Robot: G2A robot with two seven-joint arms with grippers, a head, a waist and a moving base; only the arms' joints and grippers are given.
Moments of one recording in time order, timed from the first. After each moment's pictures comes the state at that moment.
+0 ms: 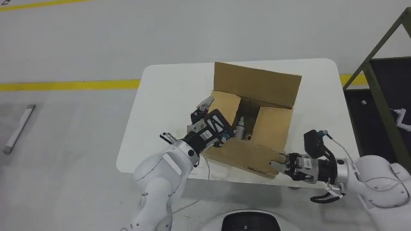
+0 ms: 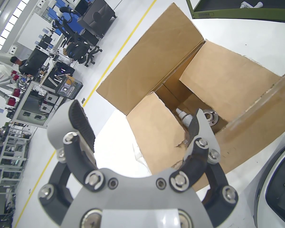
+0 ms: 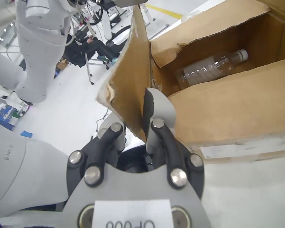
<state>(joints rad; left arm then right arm) 1.26 -1.45 -1.29 -2.06 1.93 -0.70 -0.37 -1.53 -1.14 1.57 -1.84 -0.35 -0.89 0.88</state>
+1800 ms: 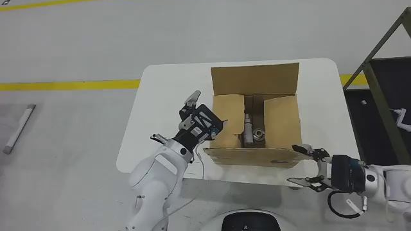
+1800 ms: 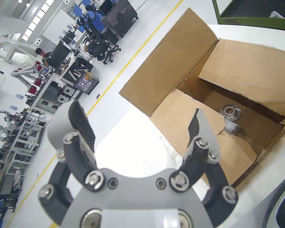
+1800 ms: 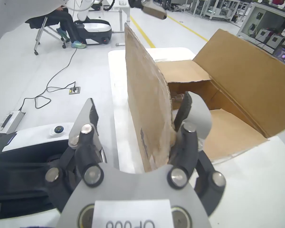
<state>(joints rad) 1.28 -1.40 -1.29 -2.09 1.93 -0.54 -0.34 -1.71 -0.93 1.64 -1.96 -1.23 -1.01 -0.12</state>
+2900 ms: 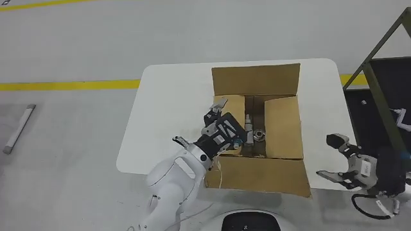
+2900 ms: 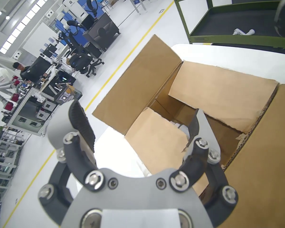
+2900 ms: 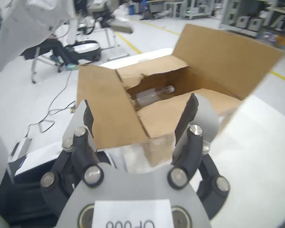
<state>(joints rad) 1.24 -1.39 -1.13 -2.05 1.86 -0.53 -0.34 -1.92 -0.82 1.84 -1.90 -0.98 -0.83 -0.27</state>
